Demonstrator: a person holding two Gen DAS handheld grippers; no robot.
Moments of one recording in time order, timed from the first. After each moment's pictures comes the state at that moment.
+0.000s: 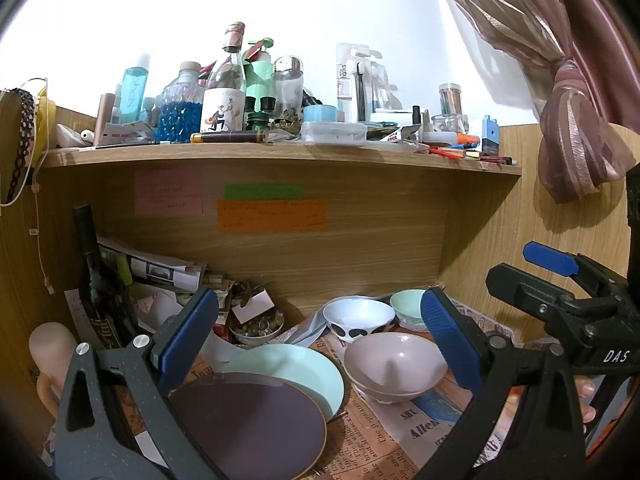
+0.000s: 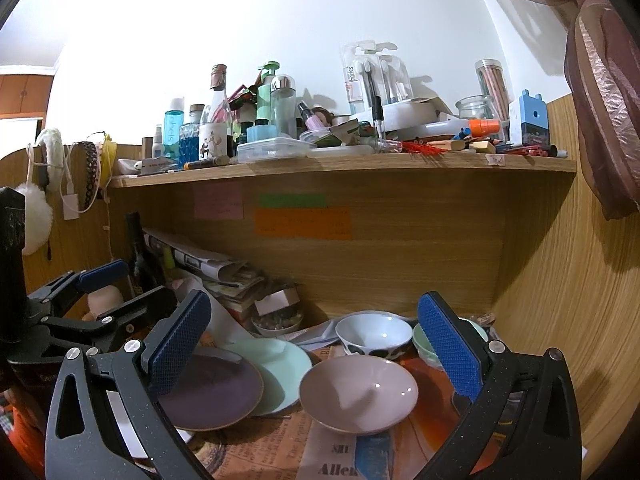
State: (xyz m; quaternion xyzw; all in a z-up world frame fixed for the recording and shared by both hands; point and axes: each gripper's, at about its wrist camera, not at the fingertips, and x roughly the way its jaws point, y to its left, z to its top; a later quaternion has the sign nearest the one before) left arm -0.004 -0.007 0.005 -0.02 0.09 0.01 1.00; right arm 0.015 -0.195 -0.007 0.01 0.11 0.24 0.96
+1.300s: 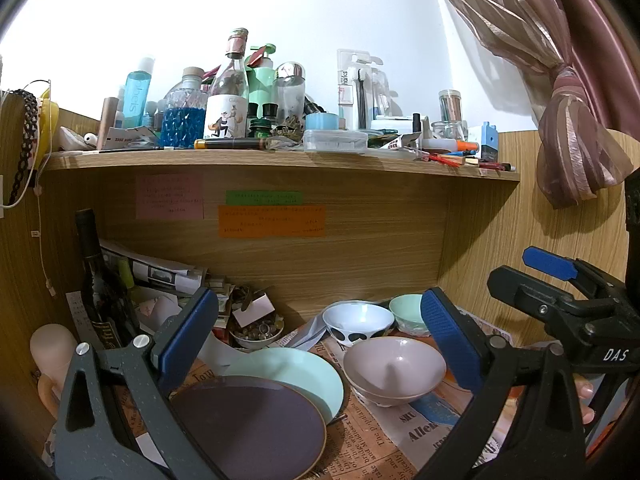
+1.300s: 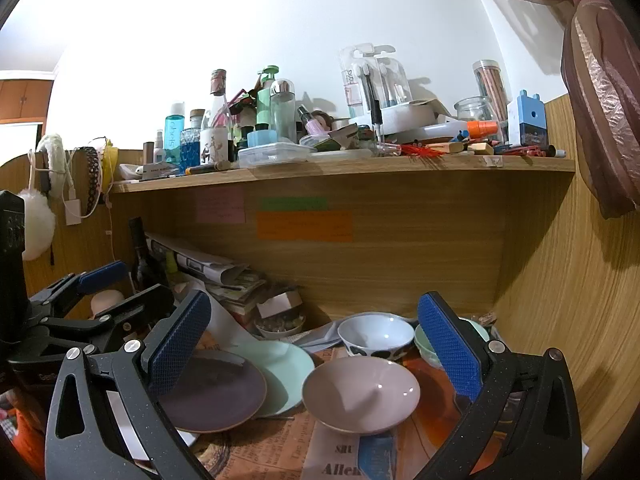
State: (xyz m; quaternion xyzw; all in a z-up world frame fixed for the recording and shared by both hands) left arm -0.009 -0.007 0.009 -0.02 0.08 0.01 1.00; right arm 0.013 -0.195 -0.007 0.02 0.11 0.24 0.97
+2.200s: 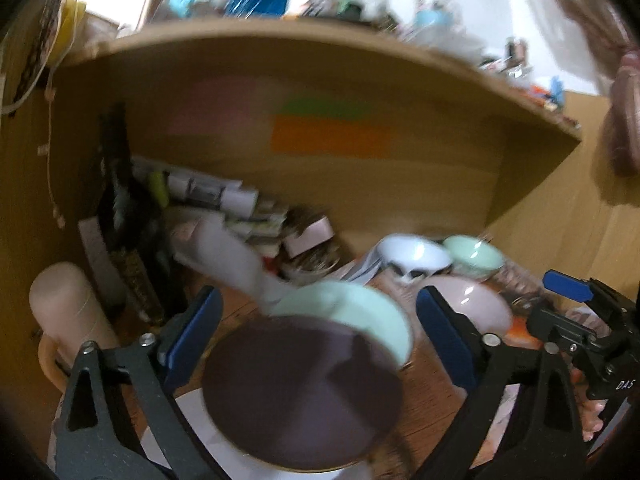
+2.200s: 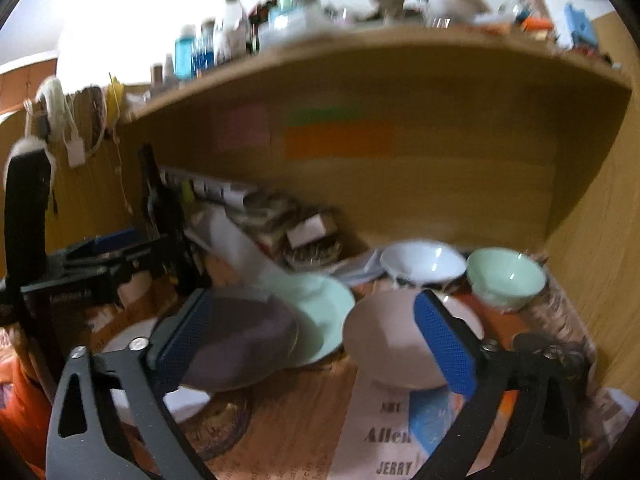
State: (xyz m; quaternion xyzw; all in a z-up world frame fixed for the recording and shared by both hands) left arm 0.030 0.074 -0.050 -0.06 0.21 0.06 0.97; right arm 0.048 -0.152 -0.076 0.01 0.24 0.29 0.93
